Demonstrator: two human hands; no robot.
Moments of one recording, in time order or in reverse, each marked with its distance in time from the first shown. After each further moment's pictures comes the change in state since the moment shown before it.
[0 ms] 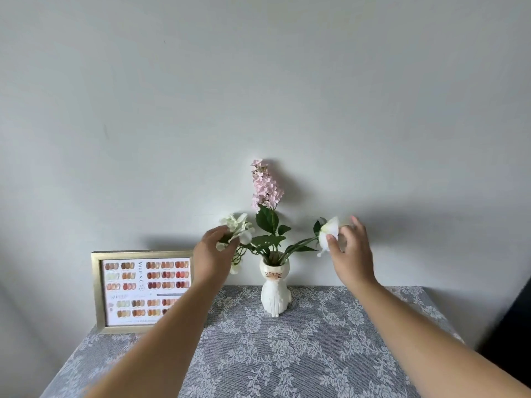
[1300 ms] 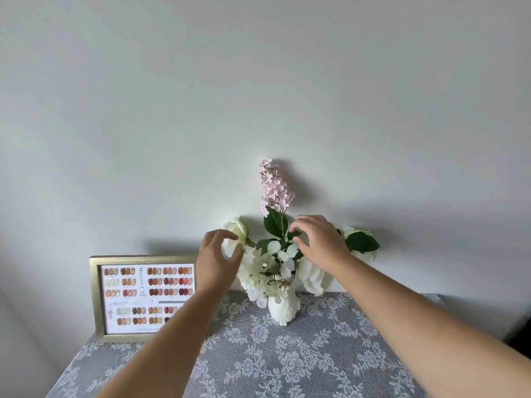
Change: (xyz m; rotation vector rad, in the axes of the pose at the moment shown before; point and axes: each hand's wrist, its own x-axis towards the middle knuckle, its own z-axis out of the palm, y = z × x) left_hand 0.018 -0.025 0.009 0.063 -0.049 0.072; right_hand 0.040 -0.036 0.055 -0.225 -0.400 -0.398
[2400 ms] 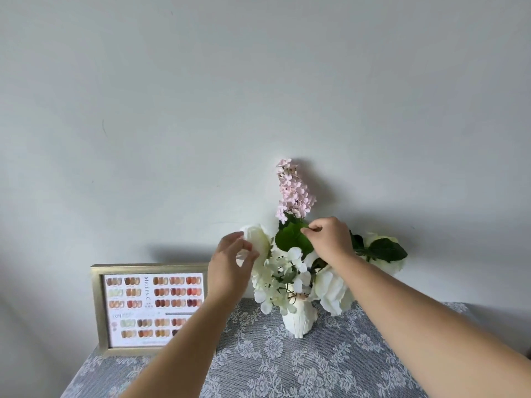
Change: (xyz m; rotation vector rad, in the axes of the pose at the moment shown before) left_hand 0.024 -0.019 0.009 0.088 -0.033 0.079; right_hand 0.050 0.000 0.034 0.274 0.112 0.461
